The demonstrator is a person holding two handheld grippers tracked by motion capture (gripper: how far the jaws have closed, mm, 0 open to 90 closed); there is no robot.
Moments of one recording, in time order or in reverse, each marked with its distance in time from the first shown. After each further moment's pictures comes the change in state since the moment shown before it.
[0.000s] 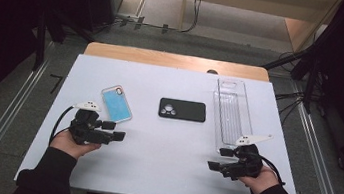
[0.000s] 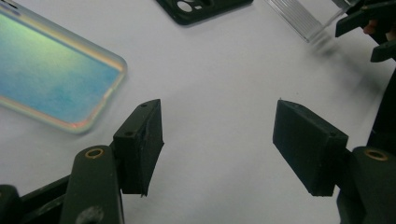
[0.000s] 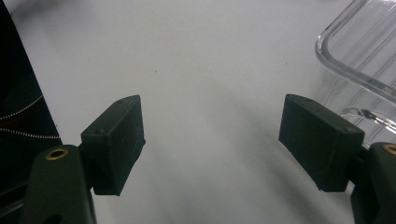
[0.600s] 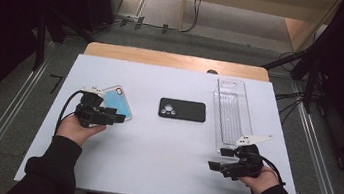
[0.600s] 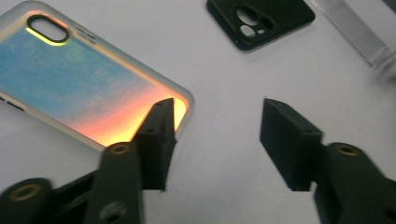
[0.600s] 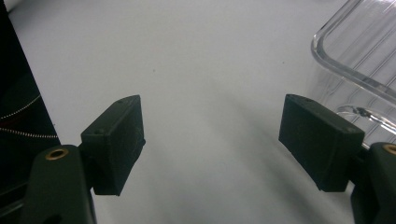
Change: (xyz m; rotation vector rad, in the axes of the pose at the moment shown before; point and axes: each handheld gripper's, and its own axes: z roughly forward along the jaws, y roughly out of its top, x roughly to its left) left arm 0.032 0.029 0.019 0.031 0.120 -0.054; right arm 0.000 0.000 -0.001 0.003 -0.008 -0.002
